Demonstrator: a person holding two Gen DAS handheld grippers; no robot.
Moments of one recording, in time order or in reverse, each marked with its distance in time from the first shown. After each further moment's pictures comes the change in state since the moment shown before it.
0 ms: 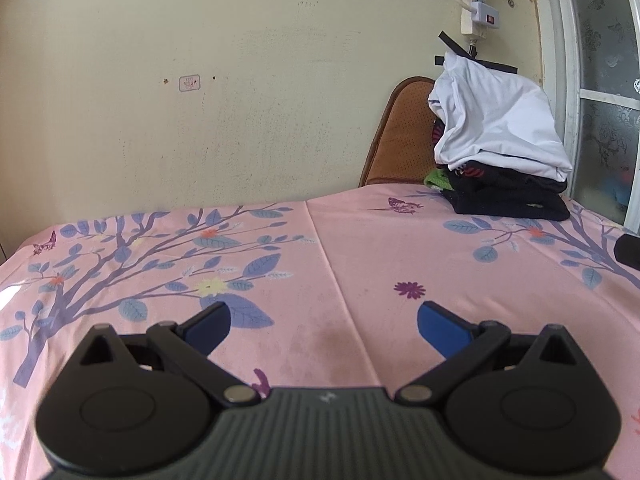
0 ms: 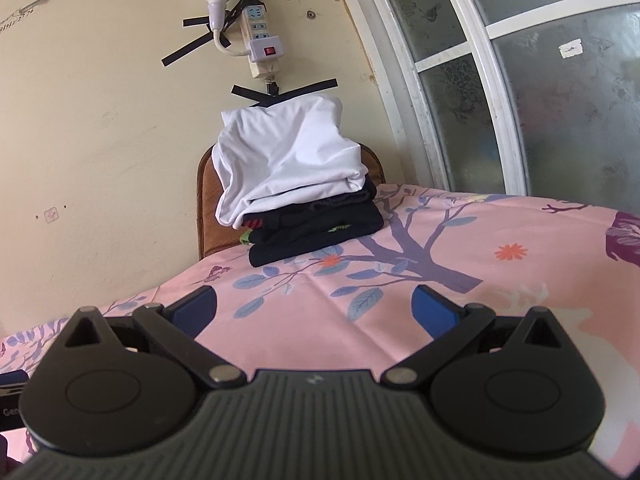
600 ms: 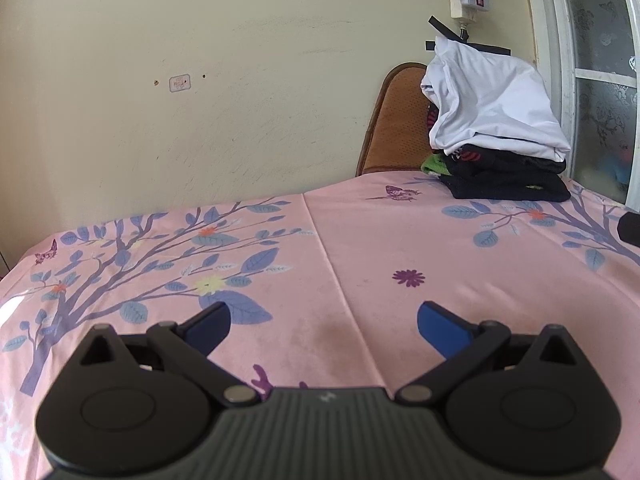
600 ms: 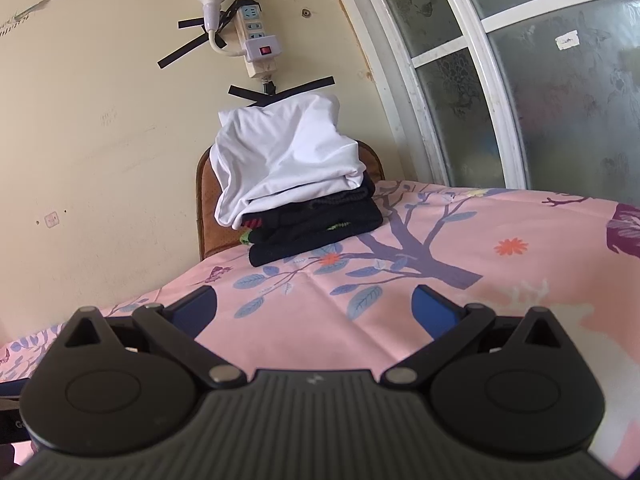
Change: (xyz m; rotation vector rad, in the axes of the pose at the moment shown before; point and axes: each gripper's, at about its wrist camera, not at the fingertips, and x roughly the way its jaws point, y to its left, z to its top) left arm 0.001 -0.004 0.000 0.057 0.017 0.005; right arm 0.000 -0.002 0.000 0.017 0.003 0.000
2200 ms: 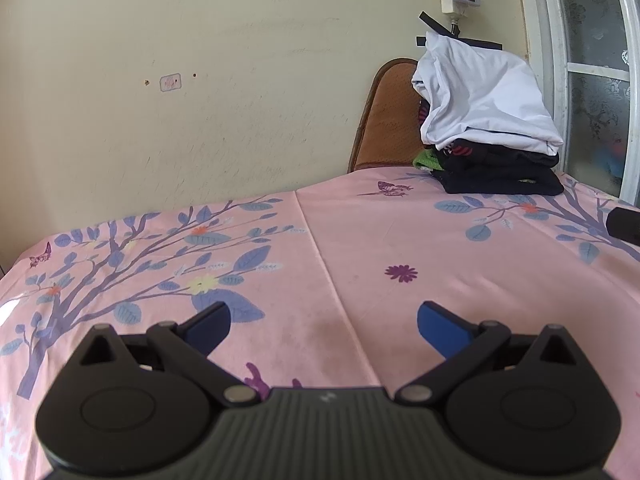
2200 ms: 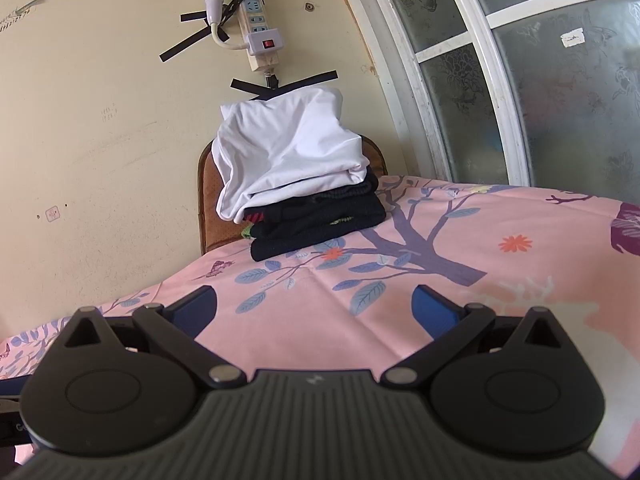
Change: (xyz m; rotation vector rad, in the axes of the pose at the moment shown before) left arm 0.000 -0.002 -0.002 0.017 0.007 -0.018; right arm 0.003 0.003 -0.001 -0.002 0.018 0.001
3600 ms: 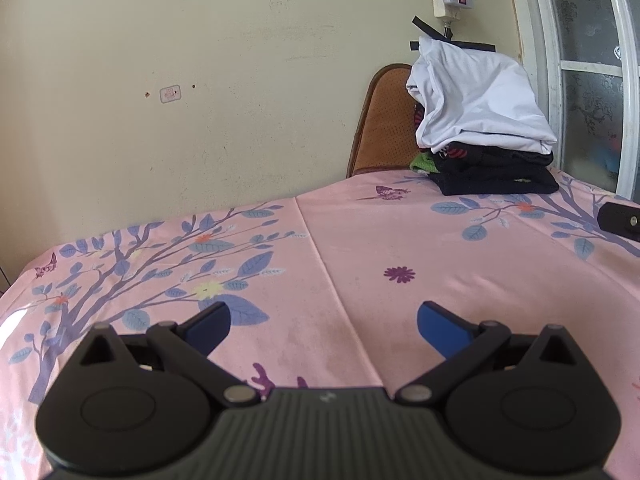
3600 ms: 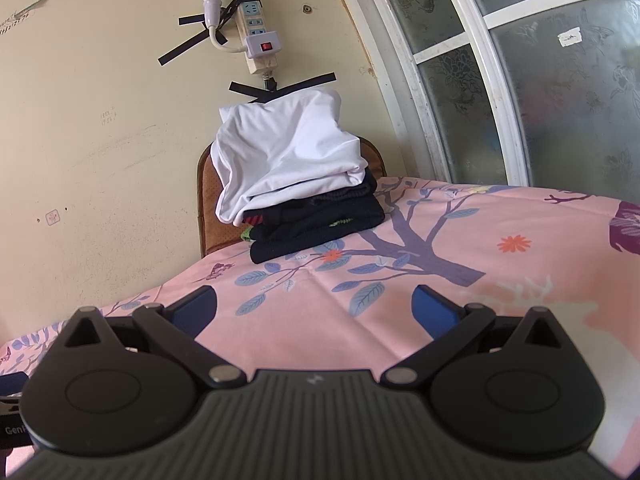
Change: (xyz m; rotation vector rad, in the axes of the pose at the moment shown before) left arm -0.009 -0.003 0.000 0.031 -0.001 -0.002; right arm -0.001 -0.002 0.001 0.004 -0.002 0.003
